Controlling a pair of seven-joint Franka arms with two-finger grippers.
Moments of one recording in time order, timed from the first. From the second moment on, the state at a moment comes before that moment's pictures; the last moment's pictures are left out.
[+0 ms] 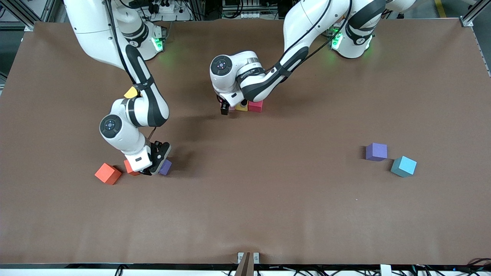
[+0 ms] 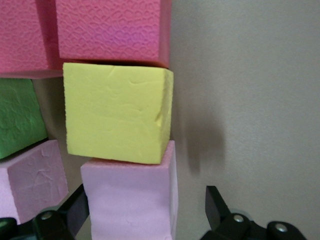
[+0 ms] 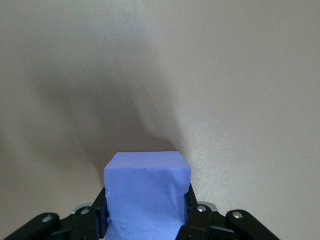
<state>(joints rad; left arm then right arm) -0.65 0.84 -0.50 -1.53 0.28 2.25 -2.63 0.50 0.55 -0.26 -1.94 0.34 2.53 -1.14</state>
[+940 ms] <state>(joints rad) -0.61 0.75 -0.51 -1.52 0.28 2.25 -2.57 0.54 0.49 -0.26 -1.87 0.35 2.30 -0.37</state>
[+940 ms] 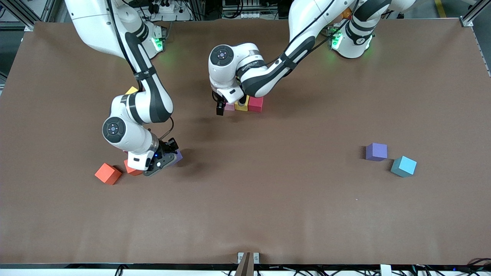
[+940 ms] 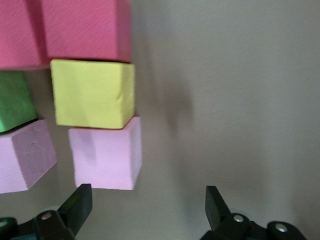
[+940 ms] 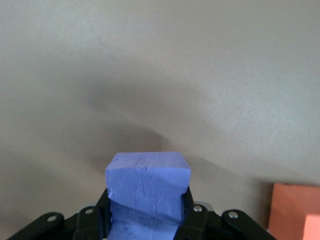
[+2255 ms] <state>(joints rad) 0.05 0.57 -0.65 -1.53 0.26 1.98 -1.53 1.13 0.47 -0.47 -1.98 0.35 2.40 0.47</state>
